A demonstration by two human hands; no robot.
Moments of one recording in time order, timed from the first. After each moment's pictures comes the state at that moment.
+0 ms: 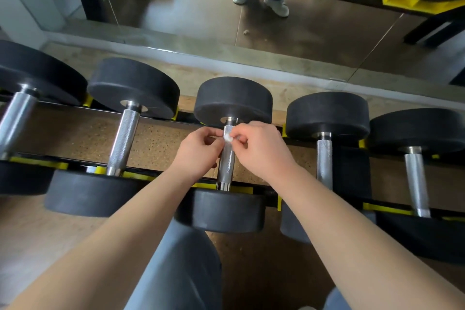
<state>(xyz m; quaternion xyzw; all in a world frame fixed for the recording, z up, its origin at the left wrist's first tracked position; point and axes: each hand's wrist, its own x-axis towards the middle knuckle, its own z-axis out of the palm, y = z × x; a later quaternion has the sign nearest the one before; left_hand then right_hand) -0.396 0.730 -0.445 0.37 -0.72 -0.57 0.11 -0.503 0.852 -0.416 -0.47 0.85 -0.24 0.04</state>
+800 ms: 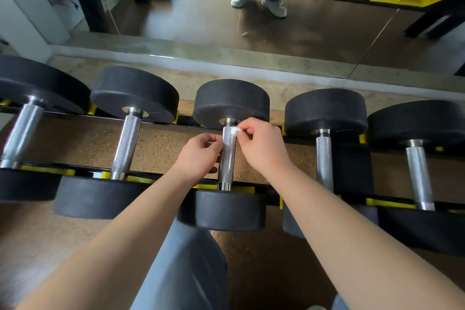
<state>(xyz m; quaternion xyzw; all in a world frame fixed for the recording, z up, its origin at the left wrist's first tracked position) -0.399 0.729 -0.452 0.39 -0.70 -0.59 0.08 -0.505 0.846 -0.421 -0.34 0.88 -0.33 0.10</state>
